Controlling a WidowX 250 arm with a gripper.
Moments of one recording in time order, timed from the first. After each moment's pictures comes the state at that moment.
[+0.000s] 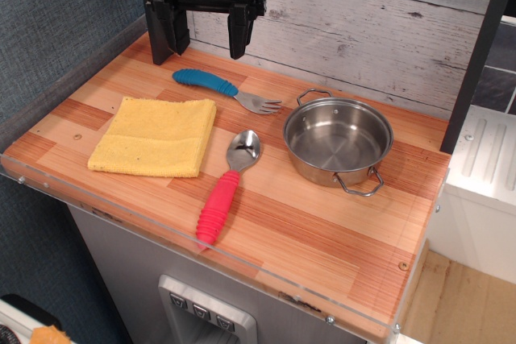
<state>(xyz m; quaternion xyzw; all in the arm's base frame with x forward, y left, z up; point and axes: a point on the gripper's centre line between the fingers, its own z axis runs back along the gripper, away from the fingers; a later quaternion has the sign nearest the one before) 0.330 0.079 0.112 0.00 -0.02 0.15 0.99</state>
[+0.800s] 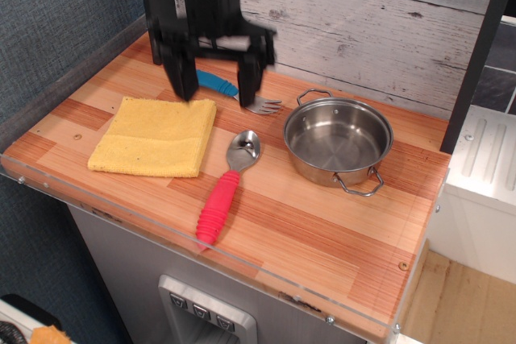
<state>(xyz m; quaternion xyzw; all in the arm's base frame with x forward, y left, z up) 0.291 0.042 0.088 -0.01 -0.02 0.13 0.99</state>
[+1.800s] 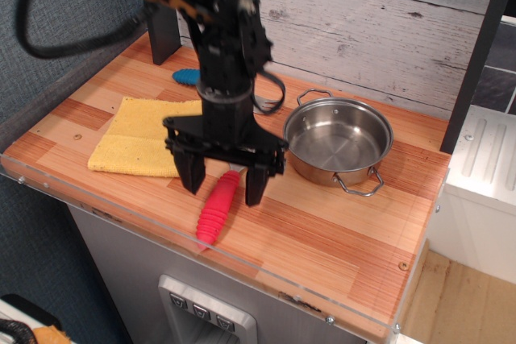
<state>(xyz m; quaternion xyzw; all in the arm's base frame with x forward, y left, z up) 0.259 0.025 0.022 0.03 -0.01 0.12 0.99</state>
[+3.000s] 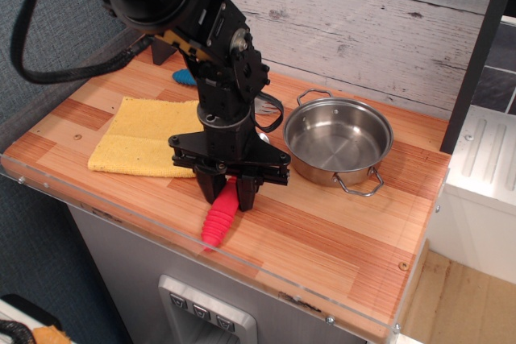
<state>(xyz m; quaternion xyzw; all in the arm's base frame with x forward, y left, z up) 0.260 0.025 0.006 0.02 -0.06 0.13 0.99</state>
